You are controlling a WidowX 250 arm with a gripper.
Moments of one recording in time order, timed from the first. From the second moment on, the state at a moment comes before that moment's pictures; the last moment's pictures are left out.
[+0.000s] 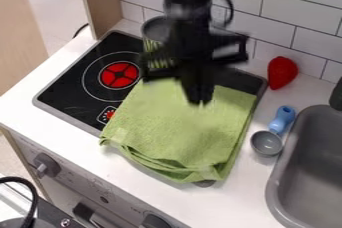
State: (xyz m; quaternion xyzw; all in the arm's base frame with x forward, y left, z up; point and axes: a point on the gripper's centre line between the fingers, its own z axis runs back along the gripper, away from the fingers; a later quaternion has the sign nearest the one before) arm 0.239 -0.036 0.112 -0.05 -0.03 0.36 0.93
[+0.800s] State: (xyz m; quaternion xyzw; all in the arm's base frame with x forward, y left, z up) arm 0.241 0.058 0.072 0.01 -0.15 0.18 0.97
